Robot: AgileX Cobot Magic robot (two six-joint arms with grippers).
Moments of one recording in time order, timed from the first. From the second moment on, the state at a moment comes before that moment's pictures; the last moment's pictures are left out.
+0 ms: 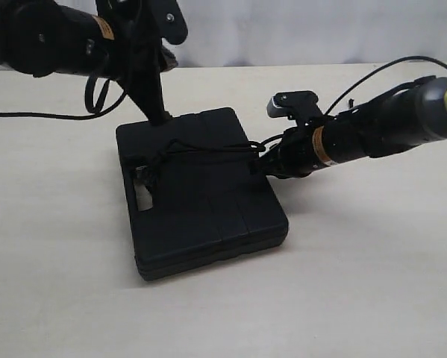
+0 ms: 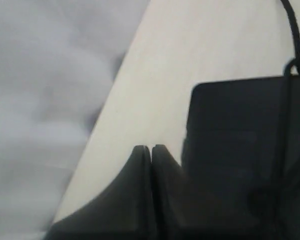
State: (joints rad) left arm -0.50 1.69 -1.14 -0.08 0.19 0.84; right arm 0.24 2.04 -1.09 -1.74 -0.36 1.72
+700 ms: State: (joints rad) left arm -0.81 1.68 -0.97 -0.53 0.66 1.08; right arm 0.18 1.58 -0.77 -1.74 -0.32 1.74
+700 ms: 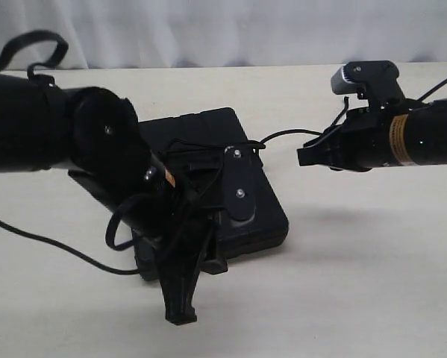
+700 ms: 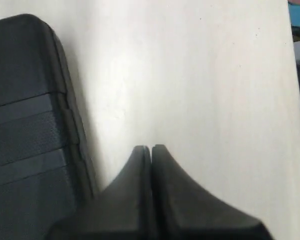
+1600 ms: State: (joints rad) left arm -0.65 1.86 -0.84 -0.51 0.14 1.11; right arm 0.18 1.59 -0.77 -1.74 -0.30 1.72
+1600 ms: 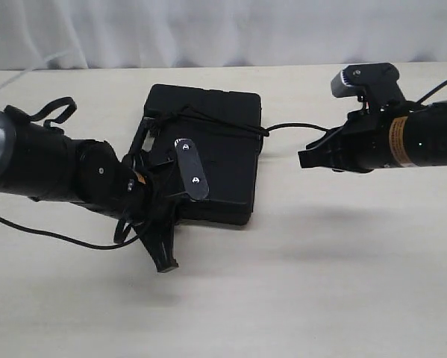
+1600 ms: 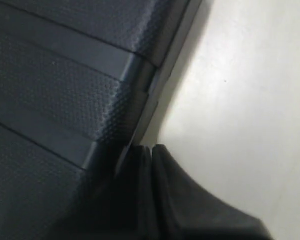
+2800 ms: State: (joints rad) left arm -0.33 1.92 -0.92 -0.37 0.02 0.74; right arm 0.18 2.05 -1.08 -1.74 -0.46 1.72
